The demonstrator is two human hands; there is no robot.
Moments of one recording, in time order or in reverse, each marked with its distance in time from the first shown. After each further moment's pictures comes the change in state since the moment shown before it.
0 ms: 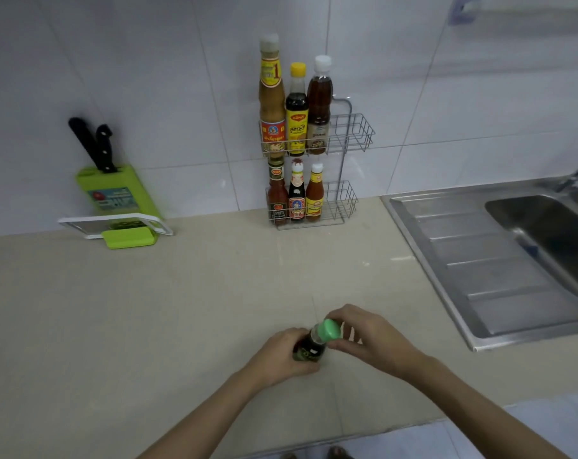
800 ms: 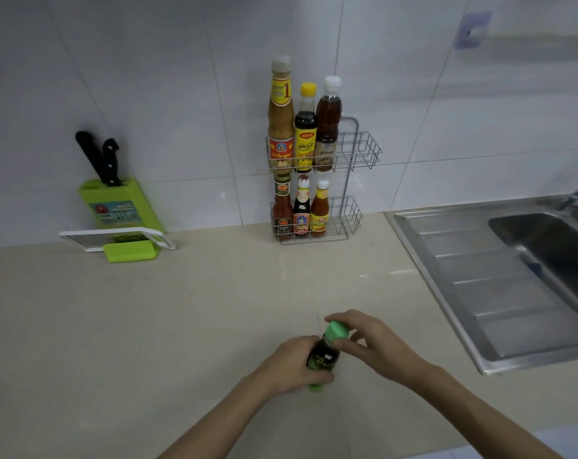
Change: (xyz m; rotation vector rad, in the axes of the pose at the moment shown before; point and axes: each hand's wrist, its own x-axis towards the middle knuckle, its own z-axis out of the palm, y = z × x) left_hand 0.017 0.025 -0.022 0.079 -0.077 0.008; right_hand 0.025 0.000 -0.009 0.249 -0.015 0.109
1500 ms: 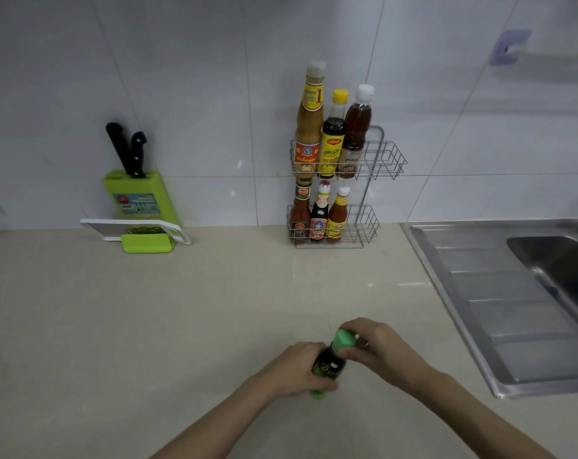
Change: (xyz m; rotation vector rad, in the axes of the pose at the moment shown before) left_hand -0.003 -0.010 -0.009 0.013 -0.020 -0.045; right_hand 0.018 -0.015 0.002 -0.206 -0.025 0.060
